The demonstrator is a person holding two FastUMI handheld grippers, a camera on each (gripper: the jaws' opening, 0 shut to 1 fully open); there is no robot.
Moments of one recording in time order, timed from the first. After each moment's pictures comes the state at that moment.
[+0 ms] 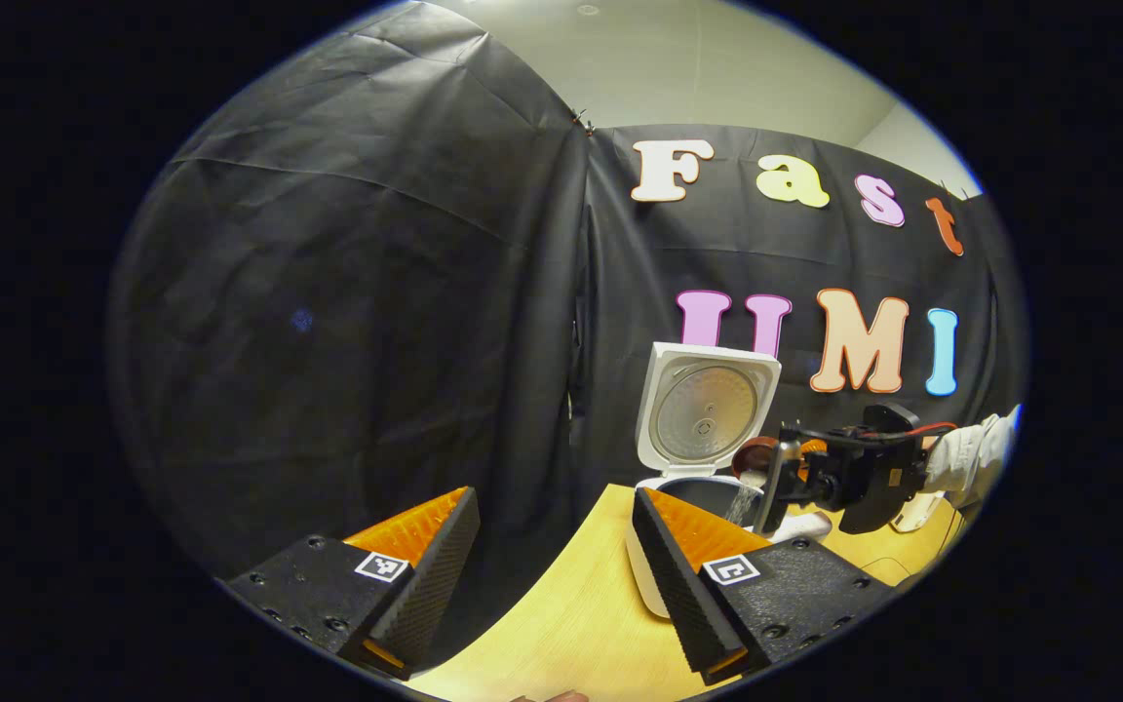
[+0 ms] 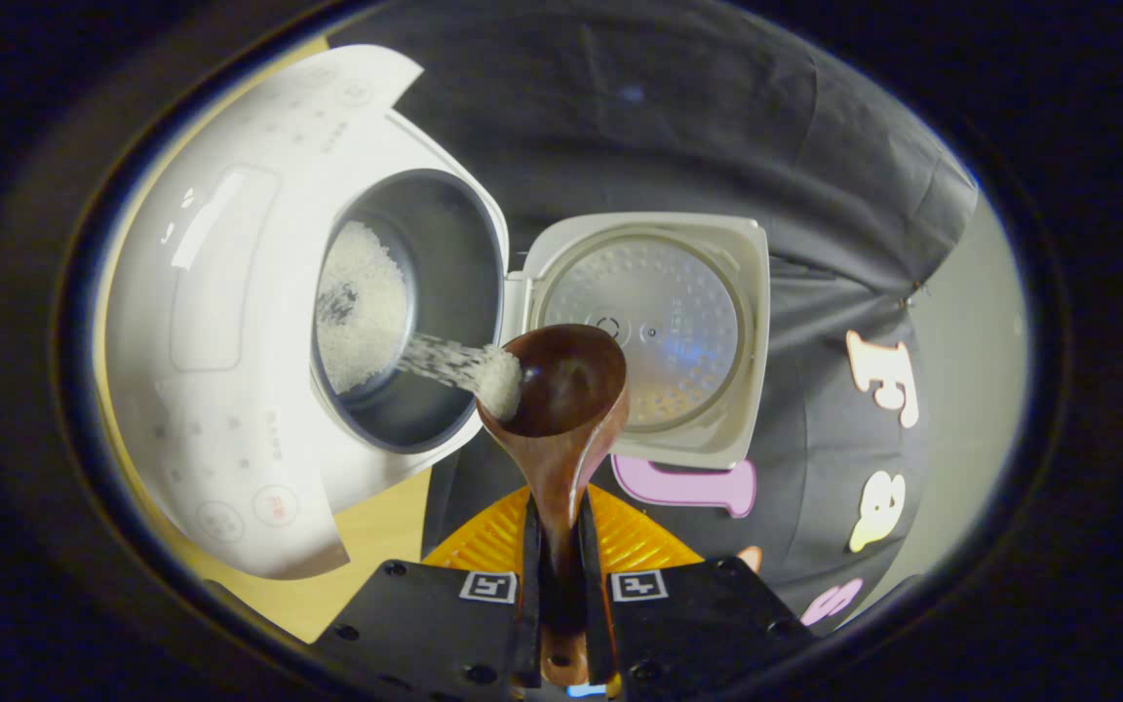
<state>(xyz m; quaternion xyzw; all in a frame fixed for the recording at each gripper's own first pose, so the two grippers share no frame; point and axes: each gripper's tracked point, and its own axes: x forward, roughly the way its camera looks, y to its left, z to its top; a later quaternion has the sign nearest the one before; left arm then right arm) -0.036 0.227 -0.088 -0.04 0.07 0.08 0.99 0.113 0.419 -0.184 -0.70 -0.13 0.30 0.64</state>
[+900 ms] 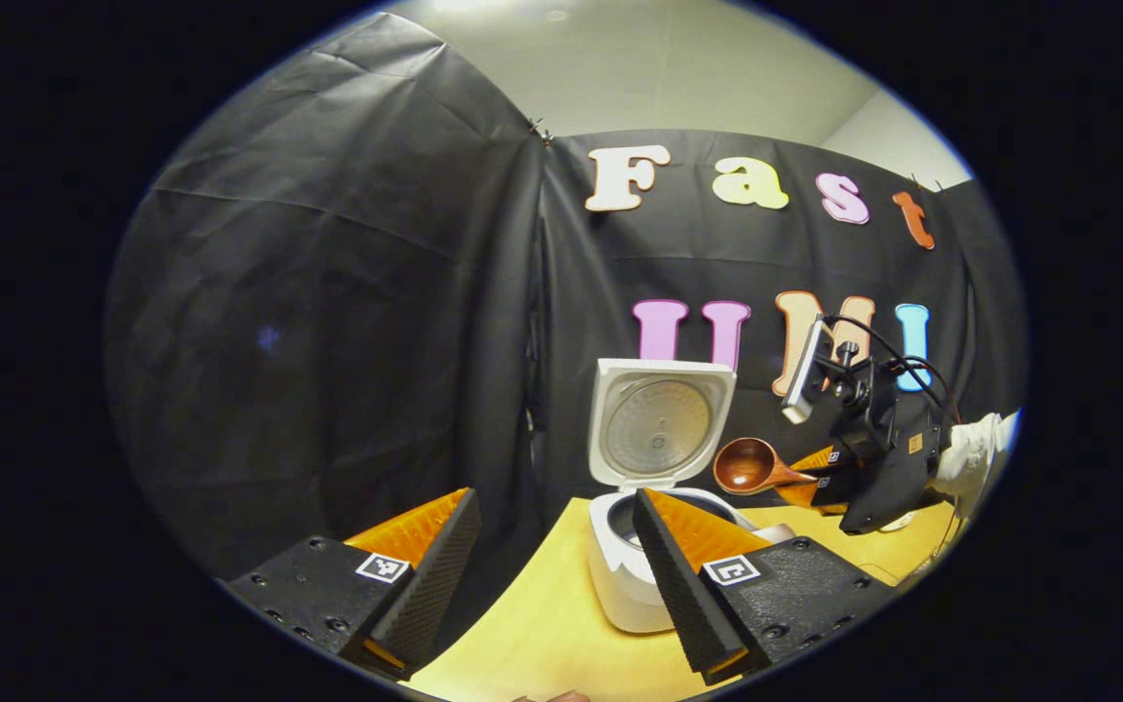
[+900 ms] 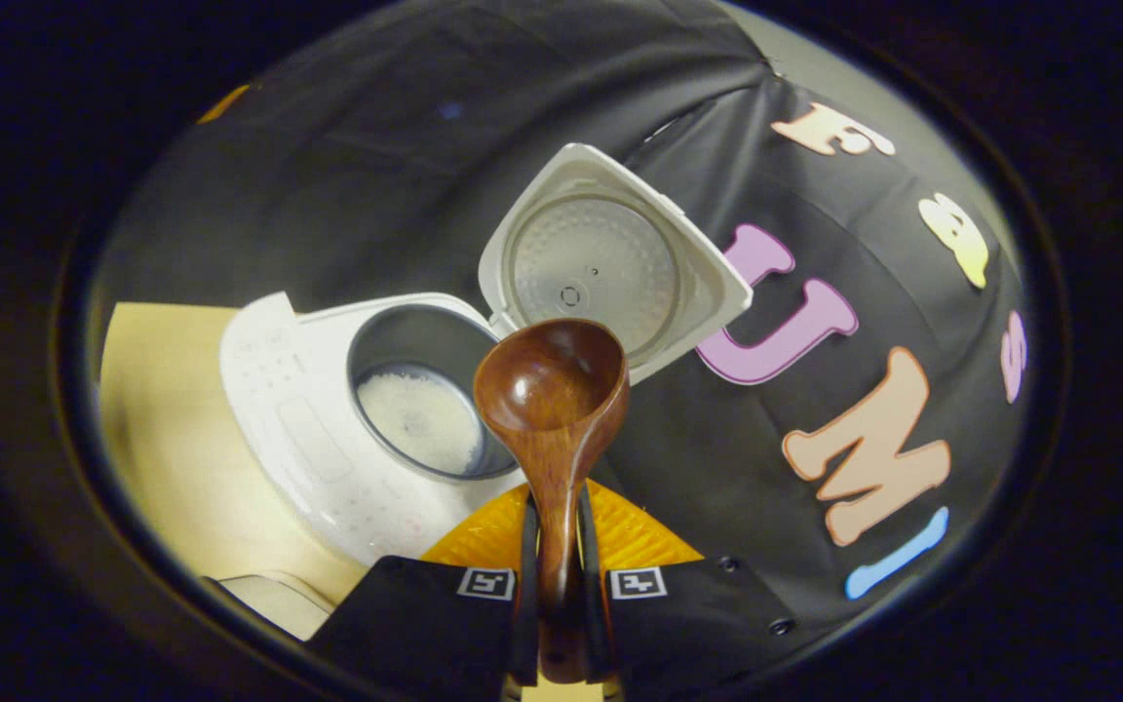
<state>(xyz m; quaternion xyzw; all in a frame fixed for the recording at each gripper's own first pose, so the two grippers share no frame) -0.012 0.159 -0.062 -0.02 0.05 0.01 1.00 0.076 0.360 -0.177 -0.35 0.13 0.38 0.85</state>
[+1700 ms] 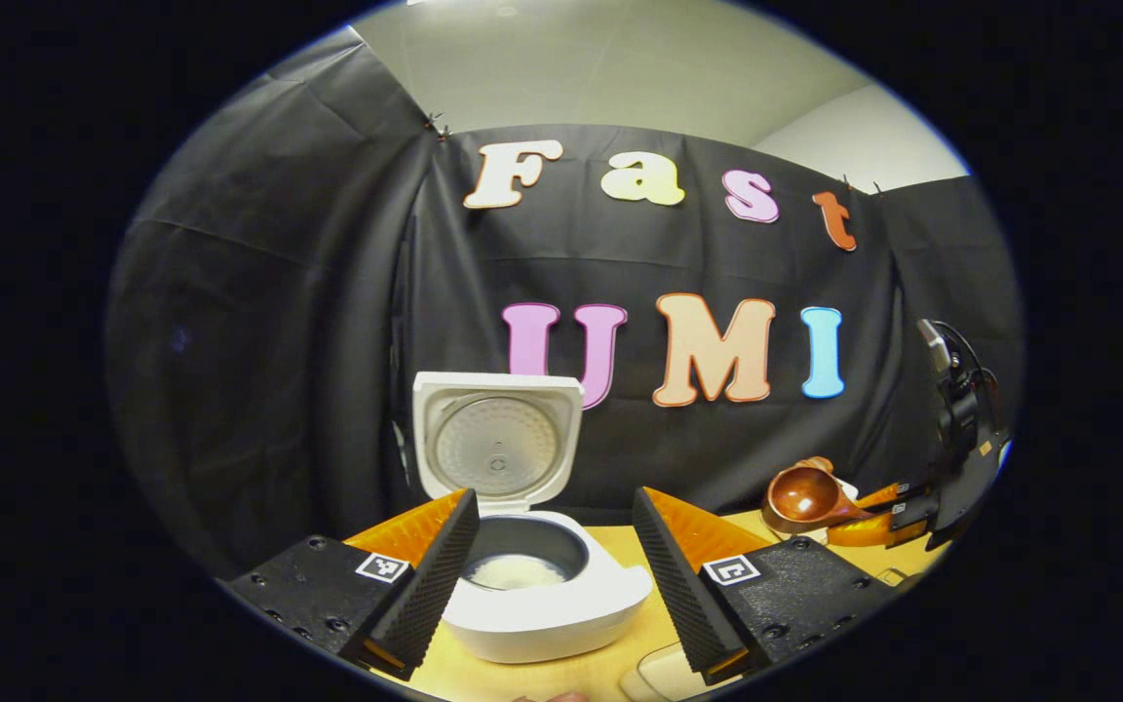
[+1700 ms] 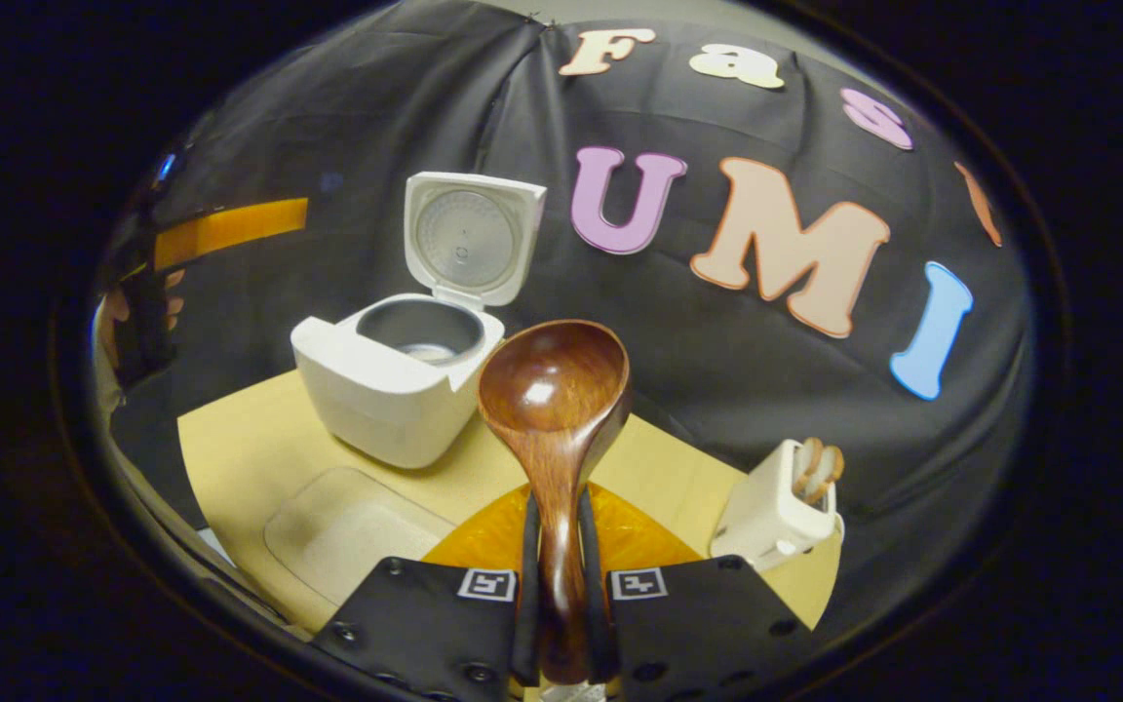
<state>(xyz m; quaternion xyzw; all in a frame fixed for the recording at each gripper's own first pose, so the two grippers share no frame) 0.034 -0.014 -0.046 -0.03 0.05 -0.13 0.99 0.013 0.108 -0.174 -0.18 0.26 0.30 0.90</state>
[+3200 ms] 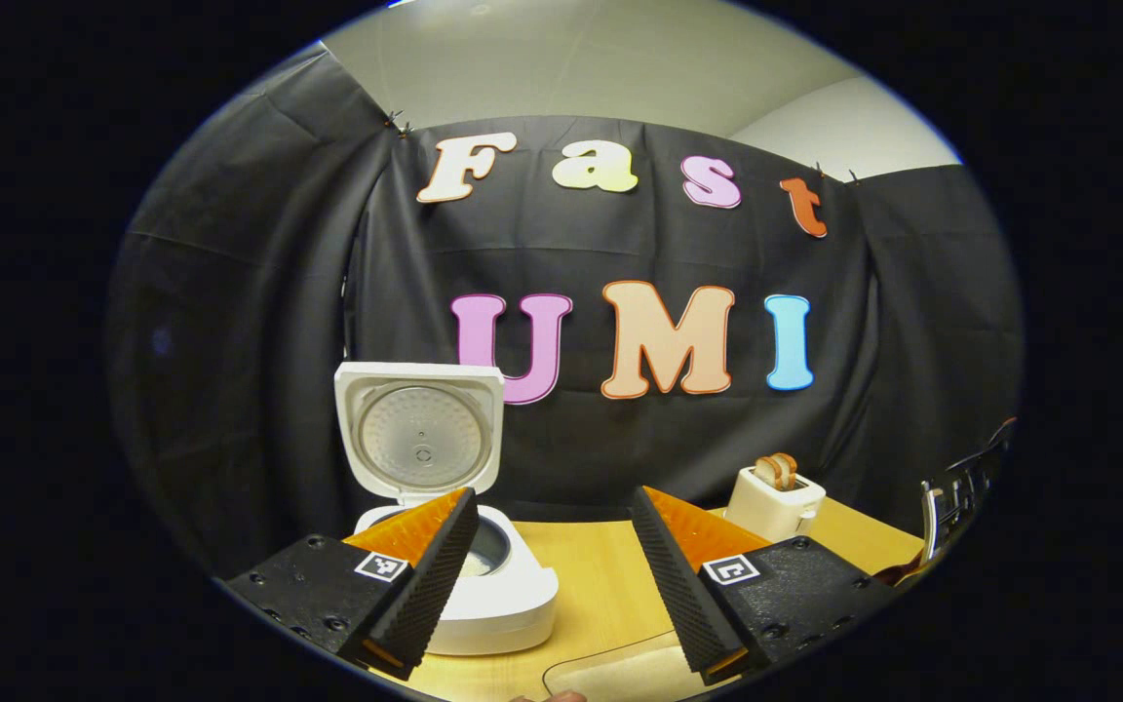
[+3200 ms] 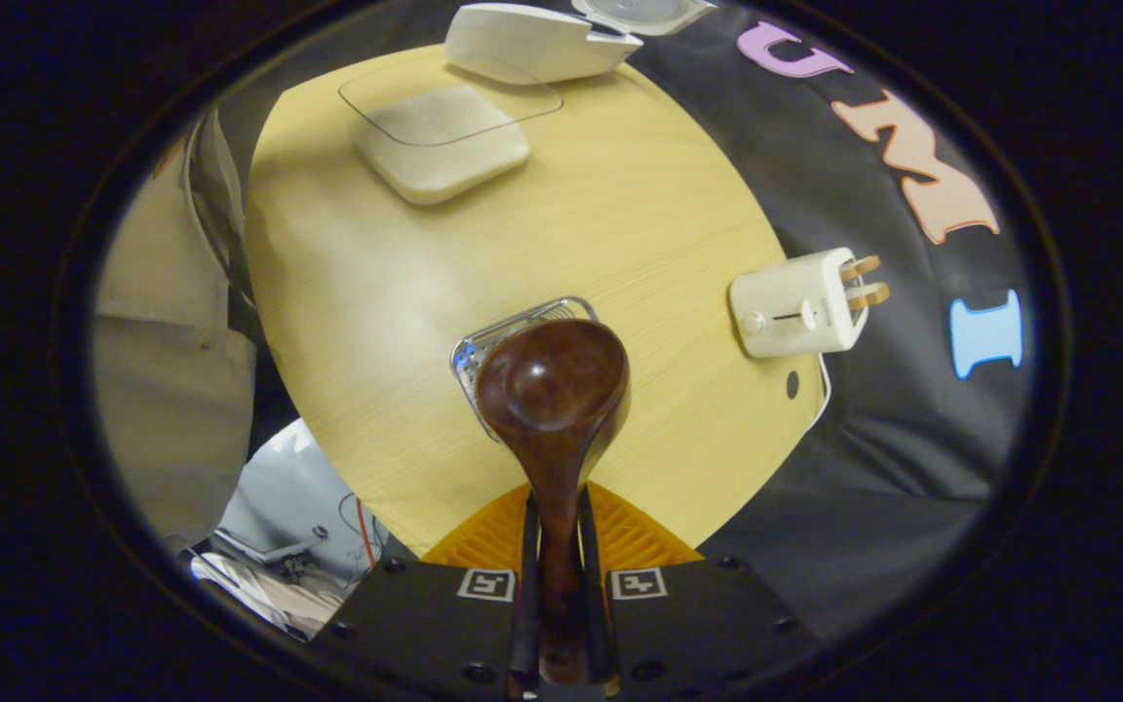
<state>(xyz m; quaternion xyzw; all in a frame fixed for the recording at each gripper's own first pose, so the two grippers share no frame) 0.018 -0.081 -0.052 -0.02 0.06 -0.13 0.99 -0.124 -0.141 -0.286 -0.49 0.51 0.34 0.62</state>
